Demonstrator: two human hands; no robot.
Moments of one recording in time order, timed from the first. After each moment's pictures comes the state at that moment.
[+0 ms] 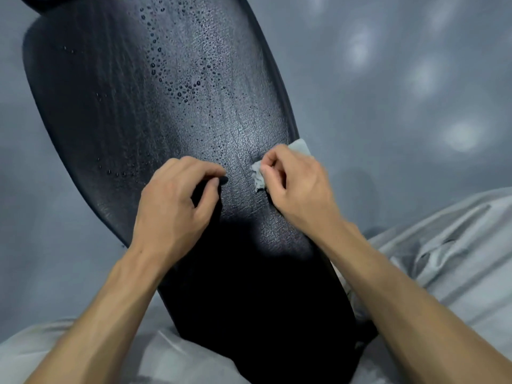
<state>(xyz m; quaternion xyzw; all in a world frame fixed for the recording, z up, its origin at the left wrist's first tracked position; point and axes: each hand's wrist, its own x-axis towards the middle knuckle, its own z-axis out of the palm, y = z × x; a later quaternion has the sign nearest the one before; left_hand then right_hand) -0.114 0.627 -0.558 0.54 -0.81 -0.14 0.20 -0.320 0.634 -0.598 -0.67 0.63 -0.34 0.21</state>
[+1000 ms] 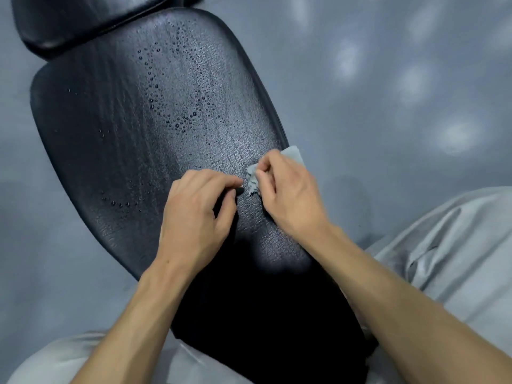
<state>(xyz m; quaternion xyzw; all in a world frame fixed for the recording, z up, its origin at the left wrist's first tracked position) -0.138 0.610 -0.563 0.51 -0.82 -0.13 0.22 -0.312 0.614 -0.596 -0.64 0.66 -0.34 0.20</state>
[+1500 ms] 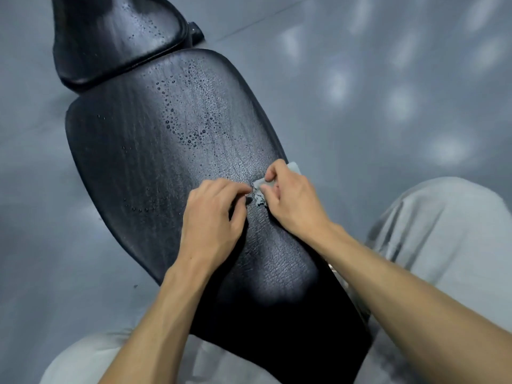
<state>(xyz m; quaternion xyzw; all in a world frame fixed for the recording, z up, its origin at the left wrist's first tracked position) -0.141 0.623 -0.560 0.51 -0.82 -0.12 0.22 -0.317 0.626 -0.593 -0.64 0.66 -0.32 0.22</state>
